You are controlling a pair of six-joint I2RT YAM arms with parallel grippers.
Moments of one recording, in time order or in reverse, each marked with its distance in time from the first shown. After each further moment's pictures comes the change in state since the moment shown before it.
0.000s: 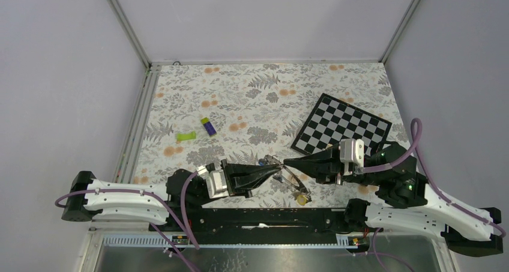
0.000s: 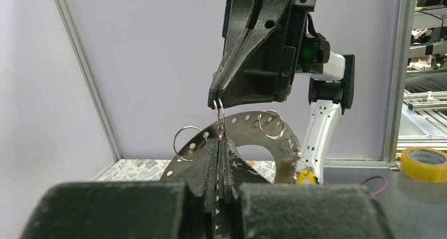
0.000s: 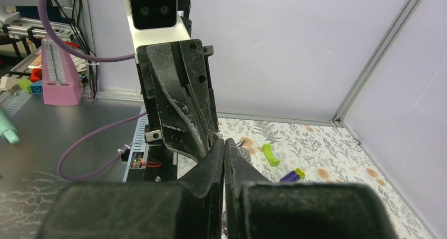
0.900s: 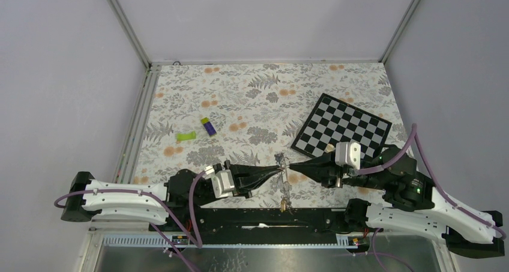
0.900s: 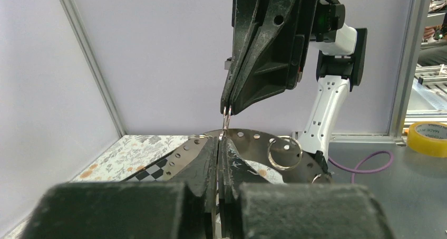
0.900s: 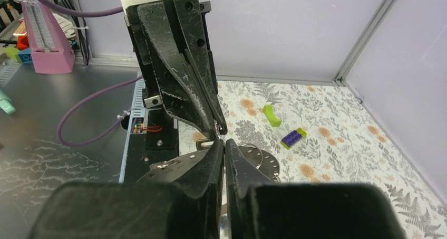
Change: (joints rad) left arm 0.000 -0.022 0.000 -0.111 -0.032 0.005; right arm 0.000 -0.049 -0.003 -0.183 0.056 -0.002
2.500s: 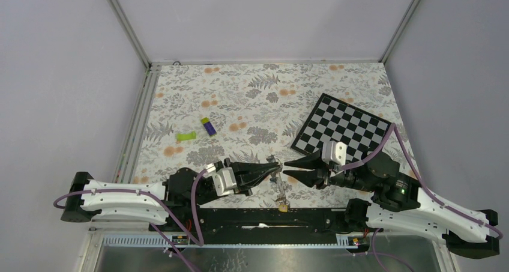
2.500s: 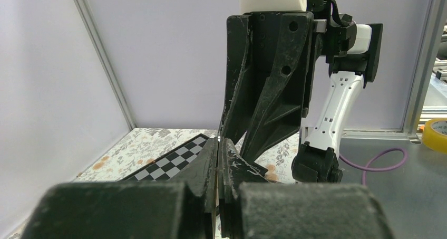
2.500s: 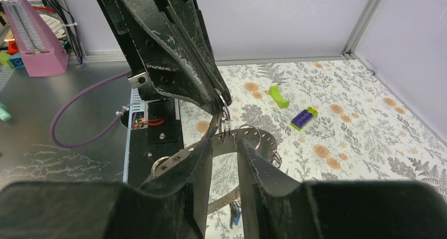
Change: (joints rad) left arm 0.002 -0.003 0.028 -0.061 -0.031 0.015; right arm 0.000 -0.014 -0.137 0.076 0.053 0.080
